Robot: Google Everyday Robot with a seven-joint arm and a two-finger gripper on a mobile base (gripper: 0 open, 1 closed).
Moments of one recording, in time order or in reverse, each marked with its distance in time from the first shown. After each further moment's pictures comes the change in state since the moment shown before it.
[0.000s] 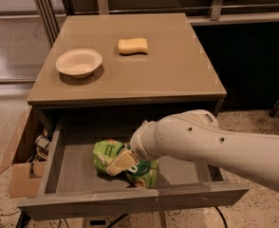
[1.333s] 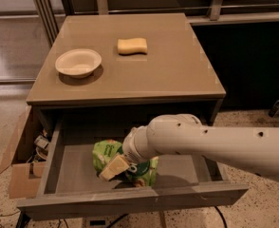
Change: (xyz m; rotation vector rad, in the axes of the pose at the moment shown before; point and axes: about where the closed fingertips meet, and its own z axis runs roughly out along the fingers) arm -0.003 0.020 0.048 -0.132 -0.018 -0.027
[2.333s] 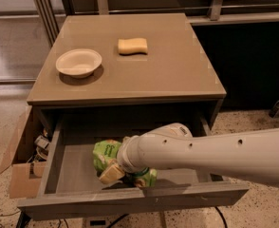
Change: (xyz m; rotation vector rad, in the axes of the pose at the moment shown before) arm 0.011 0.015 0.026 0.039 0.017 -0.082
